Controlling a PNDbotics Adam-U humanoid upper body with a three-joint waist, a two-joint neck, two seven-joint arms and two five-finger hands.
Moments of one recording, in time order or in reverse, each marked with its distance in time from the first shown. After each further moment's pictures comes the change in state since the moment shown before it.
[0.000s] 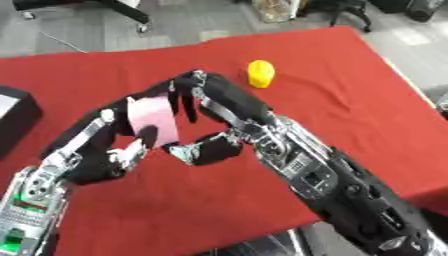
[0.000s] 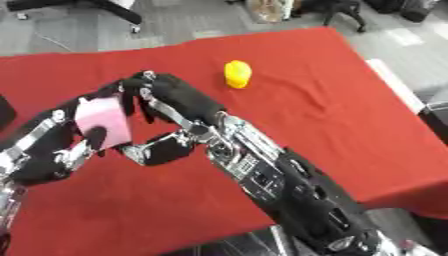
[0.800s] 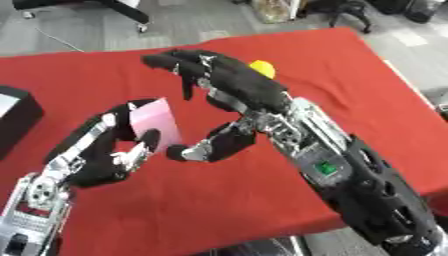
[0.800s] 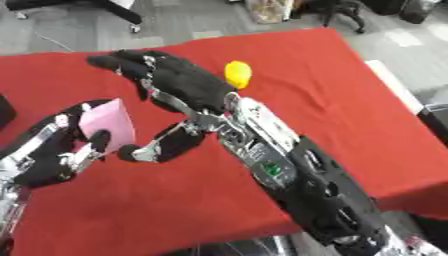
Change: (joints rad) left arm 0.029 -0.008 0.007 0.015 -0.012 0.037 0.016; right arm -0.017 -0.017 -0.070 -0.089 0.169 -0.099 0.099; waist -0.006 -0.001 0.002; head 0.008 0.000
